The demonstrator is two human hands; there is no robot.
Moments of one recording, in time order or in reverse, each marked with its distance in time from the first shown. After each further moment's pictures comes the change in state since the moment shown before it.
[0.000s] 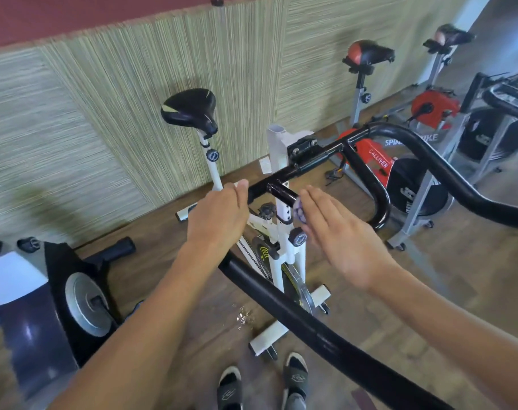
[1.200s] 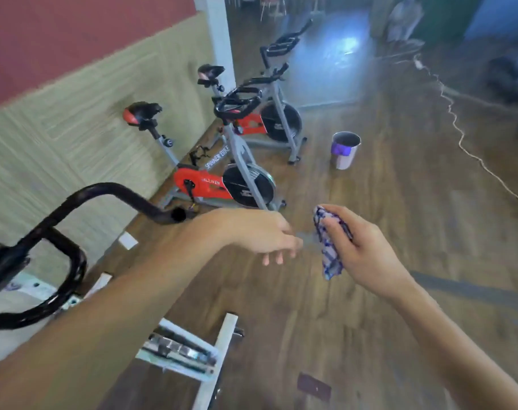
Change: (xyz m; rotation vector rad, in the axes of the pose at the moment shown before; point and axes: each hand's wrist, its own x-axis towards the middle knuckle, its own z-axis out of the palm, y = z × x) left_hand -0.180 0.493 0.128 0.335 -1.128 0.894; right_hand -0.397 0.232 -0.149 0.782 0.401 1.072
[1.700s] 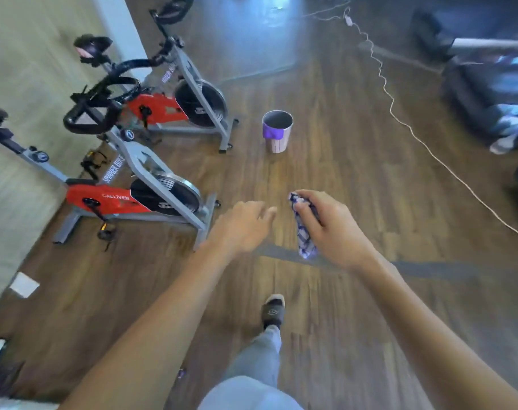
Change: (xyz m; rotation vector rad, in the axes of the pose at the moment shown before) left_hand 0.354 0.104 -0.062 -0.079 0.385 -0.005; right_hand 0.212 0.212 -0.166 -0.209 0.023 0.167
